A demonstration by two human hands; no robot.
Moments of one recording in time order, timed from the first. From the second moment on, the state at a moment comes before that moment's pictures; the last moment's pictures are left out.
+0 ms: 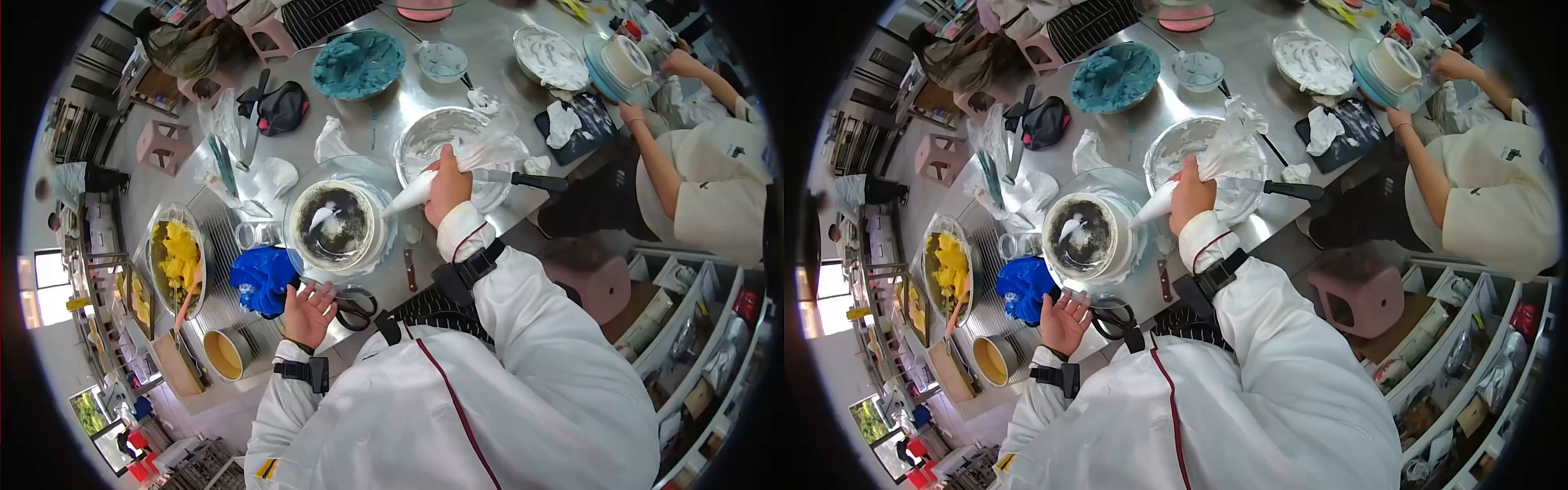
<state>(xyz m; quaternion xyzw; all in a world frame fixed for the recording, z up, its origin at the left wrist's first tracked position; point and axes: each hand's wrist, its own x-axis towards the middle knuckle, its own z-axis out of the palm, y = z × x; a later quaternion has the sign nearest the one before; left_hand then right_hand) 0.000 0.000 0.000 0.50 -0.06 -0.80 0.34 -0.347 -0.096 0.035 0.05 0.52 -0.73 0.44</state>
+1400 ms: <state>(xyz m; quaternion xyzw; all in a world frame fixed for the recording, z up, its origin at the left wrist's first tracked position) -0.006 -0.003 0.006 0.48 -0.01 -0.78 0.40 -0.351 -0.099 0.039 0.05 0.53 -0.73 0.43</state>
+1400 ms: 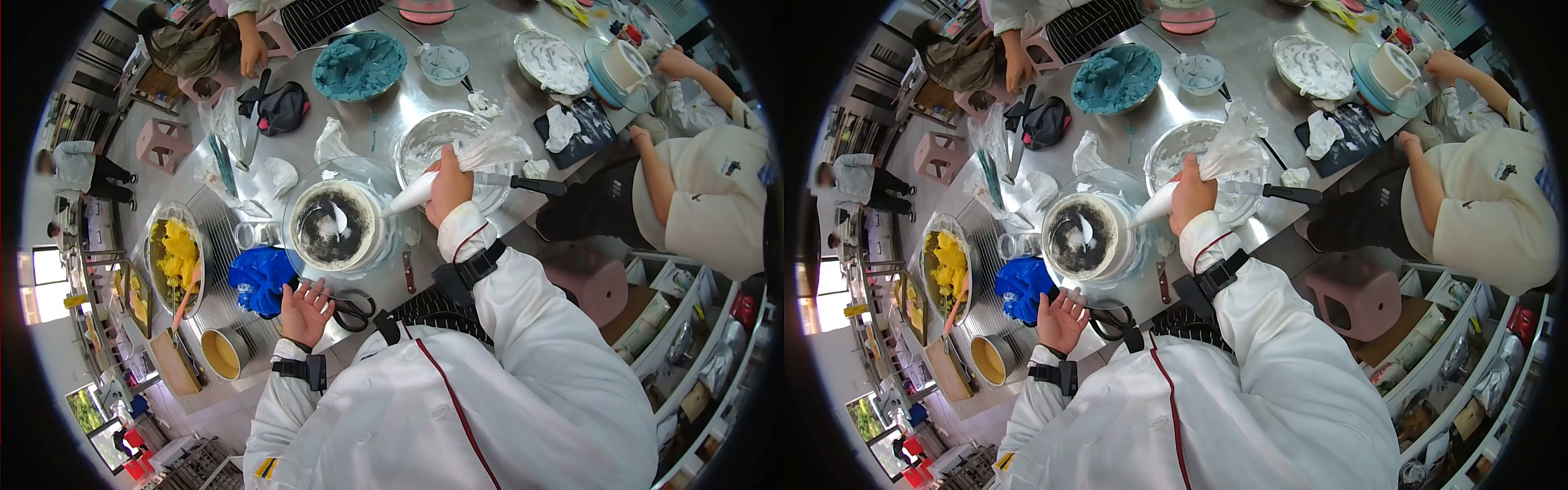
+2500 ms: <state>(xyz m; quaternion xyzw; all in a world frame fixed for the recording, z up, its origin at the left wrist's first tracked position) -0.001 -0.003 0.002 0.44 -0.02 -0.82 0.38 -0.354 -0.107 0.041 0.06 0.52 -0.74 0.43</state>
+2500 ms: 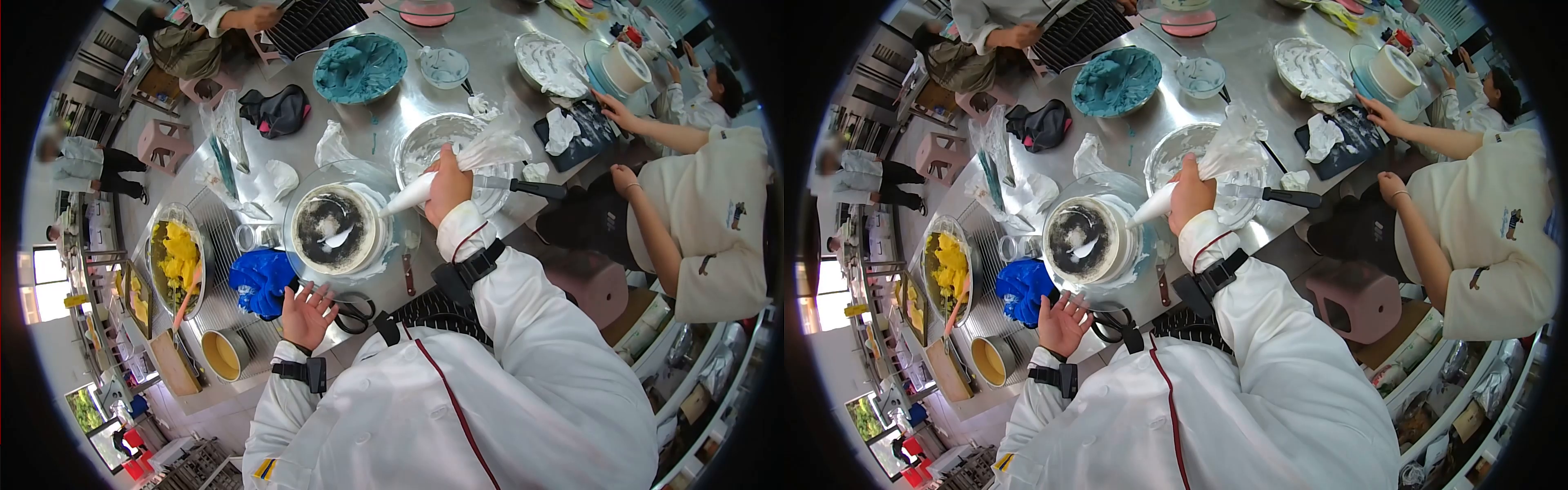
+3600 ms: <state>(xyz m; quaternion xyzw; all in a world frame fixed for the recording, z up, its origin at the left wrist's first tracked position) -0.012 -0.003 0.014 0.48 -0.01 -0.78 0.39 -0.355 -0.105 0.037 0.04 0.52 -0.73 0.44</state>
